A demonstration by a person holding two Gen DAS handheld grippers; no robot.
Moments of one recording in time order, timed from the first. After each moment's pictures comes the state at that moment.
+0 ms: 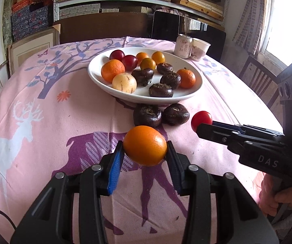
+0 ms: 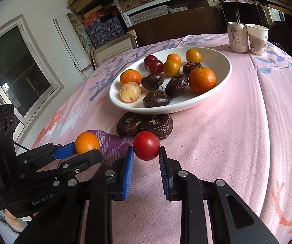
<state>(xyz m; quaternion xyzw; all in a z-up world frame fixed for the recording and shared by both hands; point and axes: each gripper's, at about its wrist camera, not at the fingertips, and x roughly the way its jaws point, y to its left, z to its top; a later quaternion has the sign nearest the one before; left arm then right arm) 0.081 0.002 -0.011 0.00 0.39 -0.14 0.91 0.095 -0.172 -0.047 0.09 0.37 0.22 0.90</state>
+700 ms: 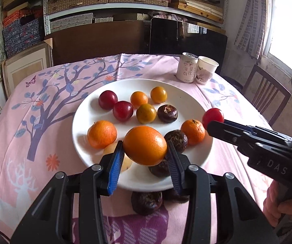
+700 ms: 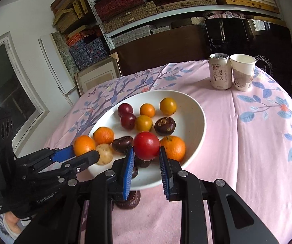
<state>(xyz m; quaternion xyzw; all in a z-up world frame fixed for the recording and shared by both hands) 0.192 -0.032 0.029 0.02 0.38 -0.14 0.92 0.186 -0.196 0.003 0.10 0.33 0.16 0.92</state>
